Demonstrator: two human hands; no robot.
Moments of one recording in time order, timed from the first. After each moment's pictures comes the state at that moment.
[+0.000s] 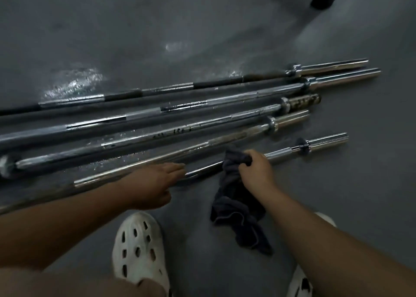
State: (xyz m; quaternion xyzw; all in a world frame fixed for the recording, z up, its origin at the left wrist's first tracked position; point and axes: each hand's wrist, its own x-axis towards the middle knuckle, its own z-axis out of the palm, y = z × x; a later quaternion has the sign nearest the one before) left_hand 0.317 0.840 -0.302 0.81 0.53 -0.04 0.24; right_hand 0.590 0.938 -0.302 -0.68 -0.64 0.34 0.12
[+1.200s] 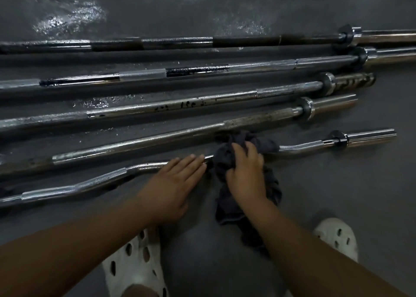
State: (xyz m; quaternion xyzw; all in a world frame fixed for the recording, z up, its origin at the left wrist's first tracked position) left_hand 0.363 0.827 -0.381 0.79 0.57 -0.04 0.22; right_hand 0.556 0.921 -0.389 -0.63 -0.74 0.24 0.00
